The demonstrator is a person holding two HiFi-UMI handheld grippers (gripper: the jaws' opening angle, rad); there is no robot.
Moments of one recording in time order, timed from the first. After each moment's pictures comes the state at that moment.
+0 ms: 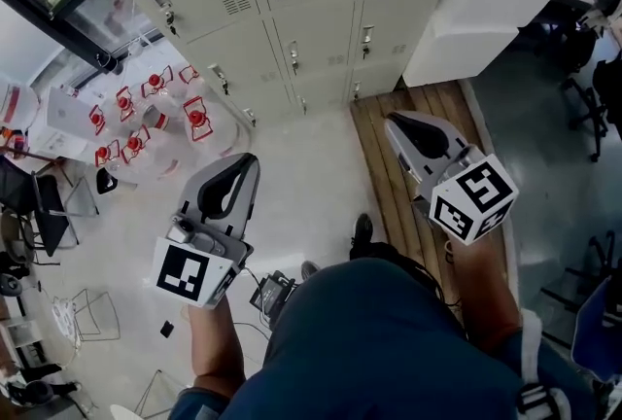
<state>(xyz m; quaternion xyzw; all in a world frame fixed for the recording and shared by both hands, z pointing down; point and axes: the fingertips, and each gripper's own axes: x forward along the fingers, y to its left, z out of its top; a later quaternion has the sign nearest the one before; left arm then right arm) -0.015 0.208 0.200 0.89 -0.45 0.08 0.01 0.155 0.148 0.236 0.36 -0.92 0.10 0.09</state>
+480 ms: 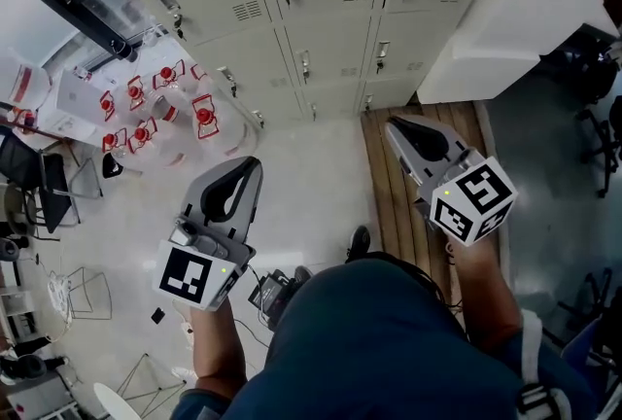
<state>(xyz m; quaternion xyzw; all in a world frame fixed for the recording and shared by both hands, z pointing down) 0.010 0.155 0.203 0.87 -0.49 0.09 0.01 0.172 0.077 0.245 0.31 -0.94 0.11 0.09</state>
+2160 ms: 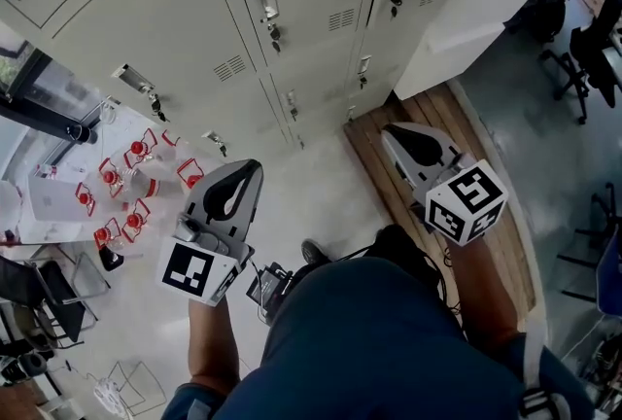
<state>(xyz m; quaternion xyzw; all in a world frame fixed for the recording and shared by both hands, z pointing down) -0.110 -0.018 0.231 0.94 -0.33 0.08 0.02 0.072 -0.033 0.266 0.46 -0.87 0.13 0.11</state>
